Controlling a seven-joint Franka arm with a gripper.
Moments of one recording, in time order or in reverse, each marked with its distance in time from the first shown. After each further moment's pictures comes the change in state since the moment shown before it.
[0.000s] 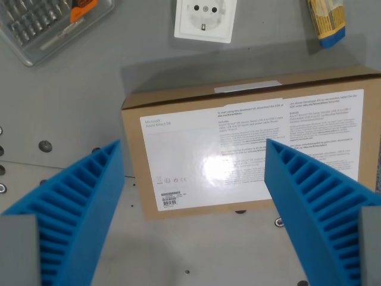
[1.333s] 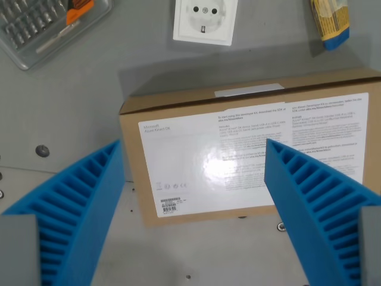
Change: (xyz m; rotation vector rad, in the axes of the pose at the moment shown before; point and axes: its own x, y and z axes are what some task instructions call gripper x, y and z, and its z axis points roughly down) arm 0.006 0.001 0.016 0.001 -0.013 0.008
